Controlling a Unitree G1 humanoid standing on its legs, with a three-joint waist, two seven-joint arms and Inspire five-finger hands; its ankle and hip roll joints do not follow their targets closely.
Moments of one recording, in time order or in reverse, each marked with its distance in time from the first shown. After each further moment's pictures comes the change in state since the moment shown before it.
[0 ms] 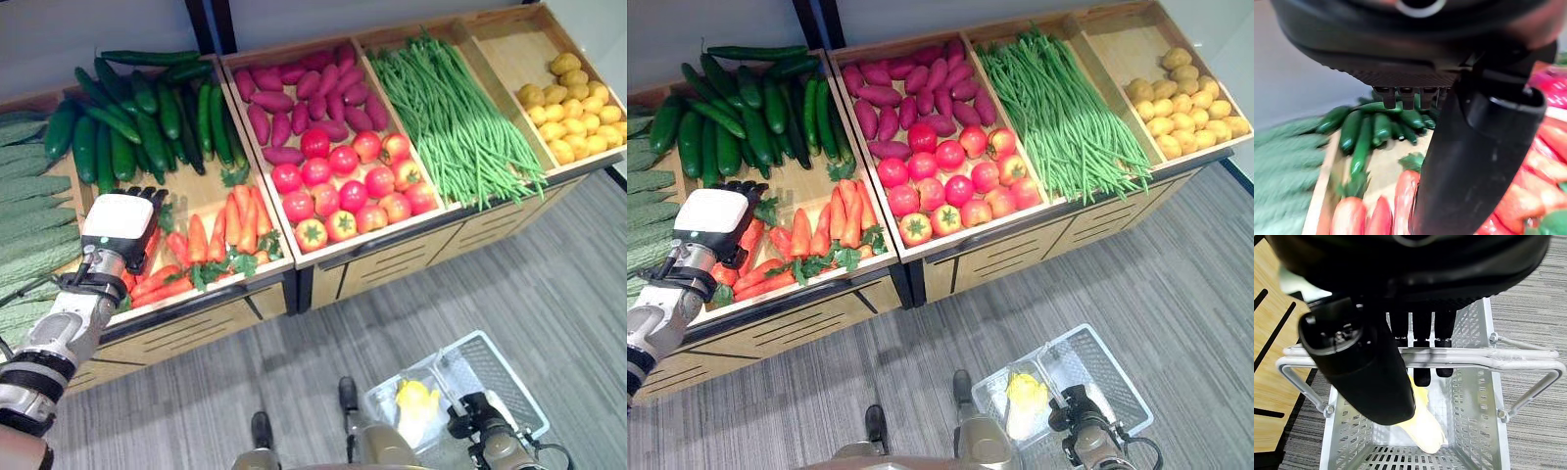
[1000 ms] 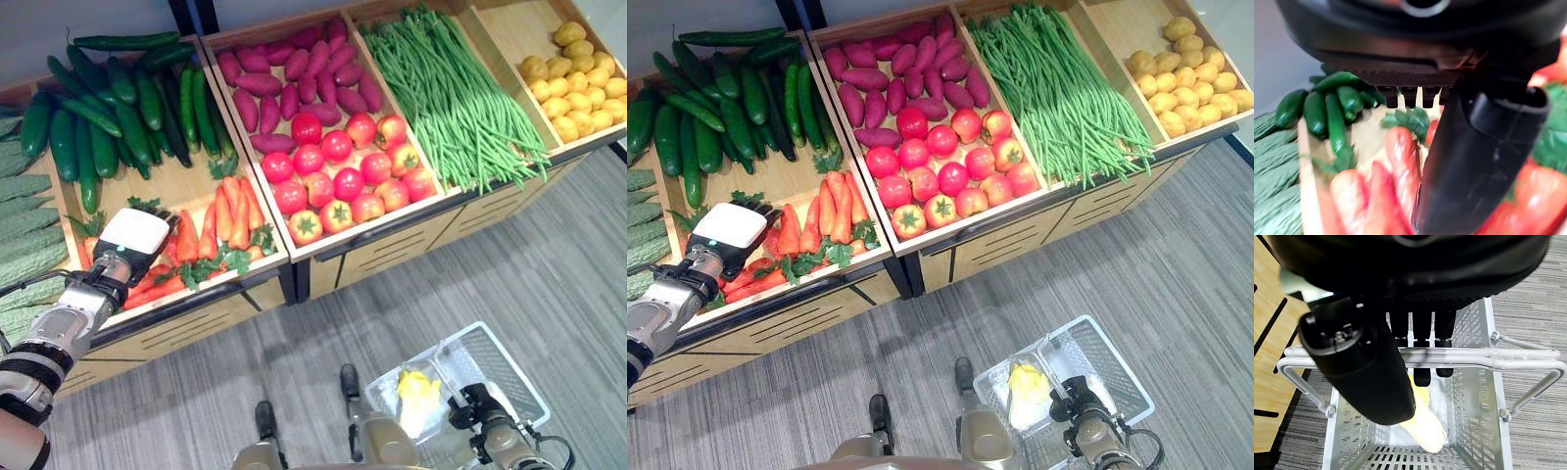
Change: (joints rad) left arm -0.043 0.001 -0.102 0.156 0.148 -0.040 -0.088; right arm -0.027 -0.015 0.000 -0.003 0.001 -0.008 0.002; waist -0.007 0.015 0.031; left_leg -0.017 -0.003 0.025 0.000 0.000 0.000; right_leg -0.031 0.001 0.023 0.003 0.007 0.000
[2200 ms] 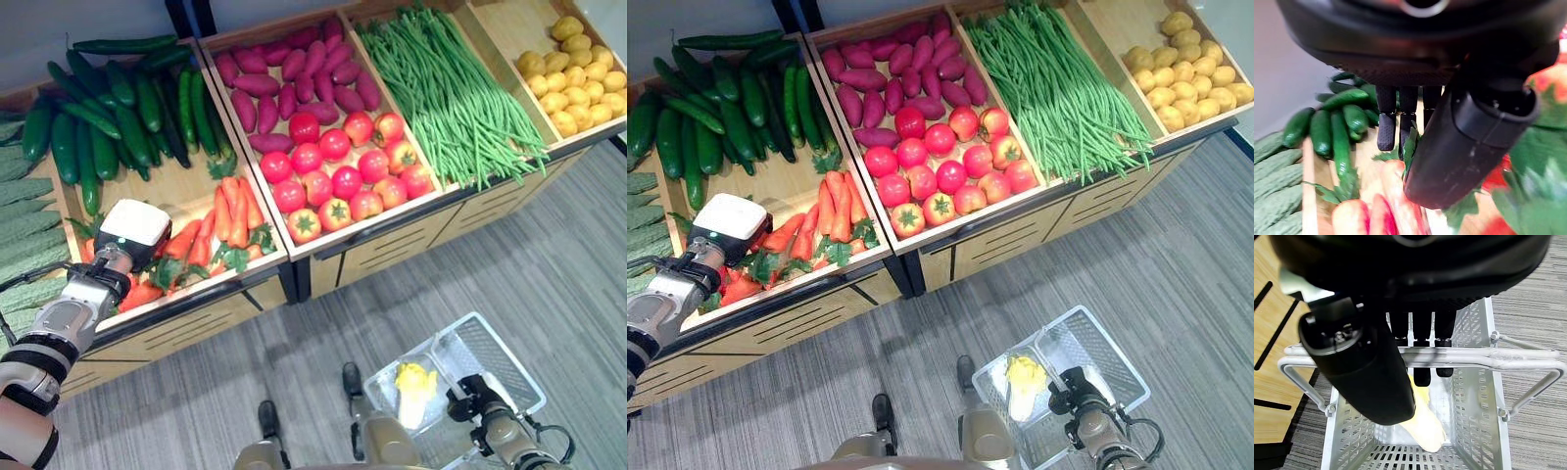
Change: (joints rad) left arm -0.020 -0.049 0.092 -0.005 -0.004 0.020 0.086; right arm -0.012 -0.022 0.037 -0.034 0.000 -0.008 0.022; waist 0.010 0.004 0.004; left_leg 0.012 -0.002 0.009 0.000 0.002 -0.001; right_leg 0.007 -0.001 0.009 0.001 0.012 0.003
